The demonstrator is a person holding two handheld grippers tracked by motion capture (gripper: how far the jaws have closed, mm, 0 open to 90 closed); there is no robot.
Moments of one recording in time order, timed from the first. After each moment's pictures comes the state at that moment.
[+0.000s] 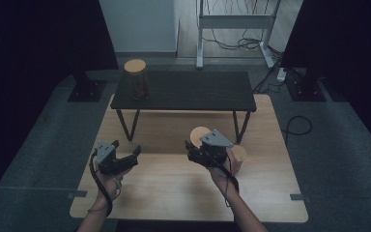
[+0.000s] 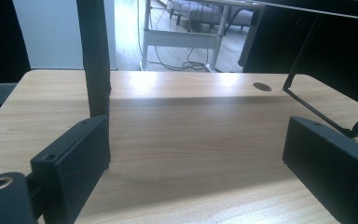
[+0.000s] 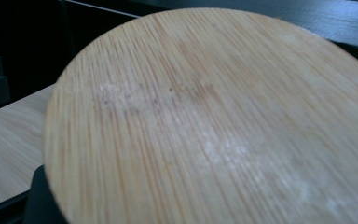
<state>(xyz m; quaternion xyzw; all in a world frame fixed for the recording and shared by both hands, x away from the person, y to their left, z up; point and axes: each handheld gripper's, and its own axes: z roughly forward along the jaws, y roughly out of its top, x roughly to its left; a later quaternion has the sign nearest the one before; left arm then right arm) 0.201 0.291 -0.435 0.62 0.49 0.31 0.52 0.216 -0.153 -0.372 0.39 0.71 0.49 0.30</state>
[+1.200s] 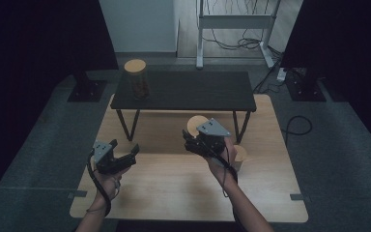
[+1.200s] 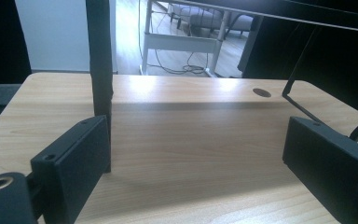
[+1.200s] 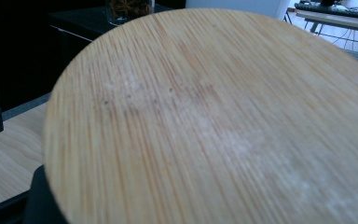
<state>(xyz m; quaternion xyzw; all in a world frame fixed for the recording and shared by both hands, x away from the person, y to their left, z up) 0.199 0.295 -0.433 0.61 0.50 0.31 0.53 0.225 -0.142 -0.344 0.38 0.71 0.49 0.33</state>
